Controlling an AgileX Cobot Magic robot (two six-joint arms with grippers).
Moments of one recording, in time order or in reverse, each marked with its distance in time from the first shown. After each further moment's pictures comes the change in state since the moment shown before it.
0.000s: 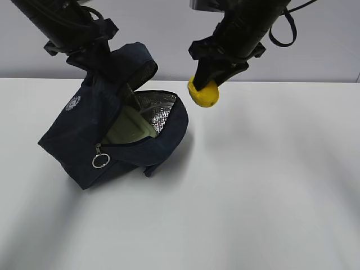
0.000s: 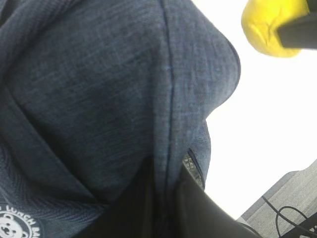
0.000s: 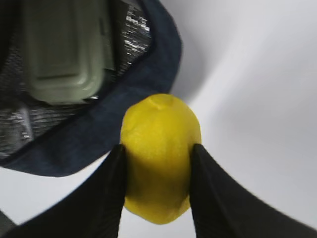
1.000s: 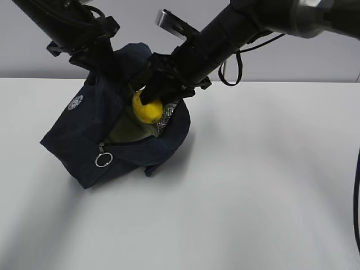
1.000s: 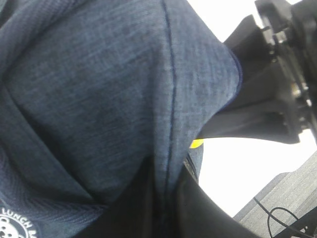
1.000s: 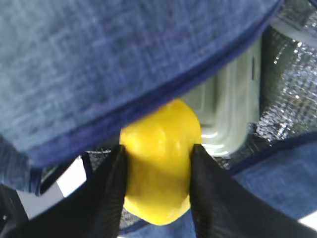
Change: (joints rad) left arm 0.000 0.002 0.000 -0.032 0.000 0.002; right arm 0.034 0.142 0.002 0.458 -0.088 -0.185
